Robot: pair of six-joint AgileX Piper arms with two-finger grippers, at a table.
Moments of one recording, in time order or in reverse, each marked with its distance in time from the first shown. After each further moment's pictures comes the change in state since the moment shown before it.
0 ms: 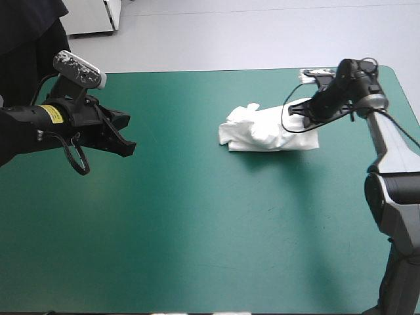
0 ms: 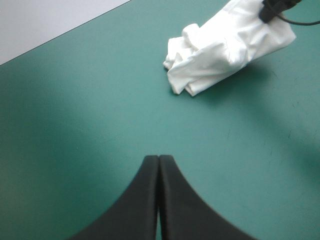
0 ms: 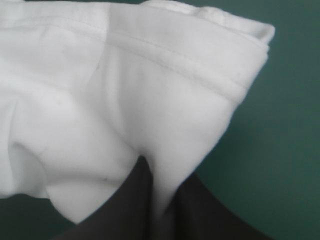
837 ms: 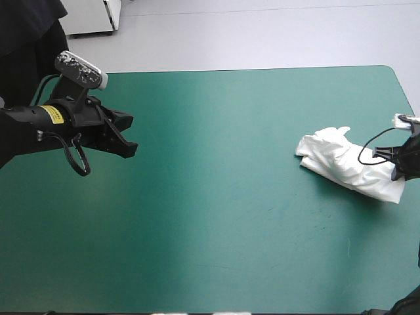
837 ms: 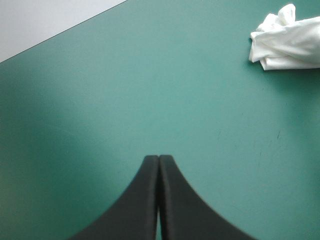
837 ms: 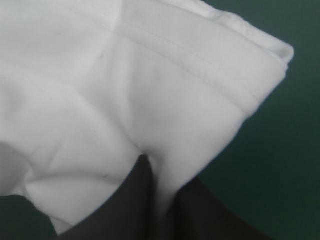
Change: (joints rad) left arm 0.000 -0.001 0.000 -0.033 0.001 0.009; right arm -0.417 -0.333 0.560 -0.171 -0.017 -0.004
